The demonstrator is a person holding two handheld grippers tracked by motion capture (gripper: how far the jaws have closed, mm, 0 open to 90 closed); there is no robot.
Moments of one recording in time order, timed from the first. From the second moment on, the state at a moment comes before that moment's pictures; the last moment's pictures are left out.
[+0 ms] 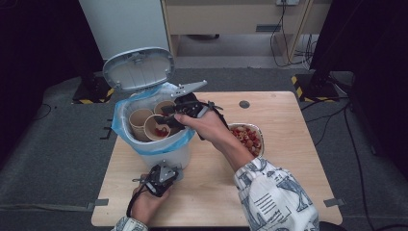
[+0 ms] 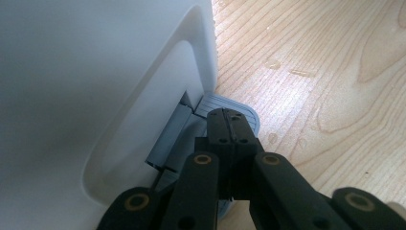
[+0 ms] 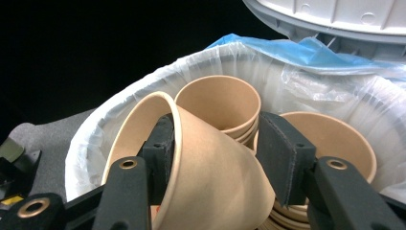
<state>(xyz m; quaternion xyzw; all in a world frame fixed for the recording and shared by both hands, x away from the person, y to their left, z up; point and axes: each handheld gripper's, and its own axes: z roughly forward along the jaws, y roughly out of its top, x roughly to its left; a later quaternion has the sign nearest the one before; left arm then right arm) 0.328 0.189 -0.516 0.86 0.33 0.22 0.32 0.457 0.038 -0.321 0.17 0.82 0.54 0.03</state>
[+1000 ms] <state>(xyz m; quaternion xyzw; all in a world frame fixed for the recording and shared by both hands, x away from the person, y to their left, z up) 0.328 0.190 -0.516 0.86 0.33 0.22 0.32 0.454 0.021 -0.313 0.18 0.80 0.57 0.04</state>
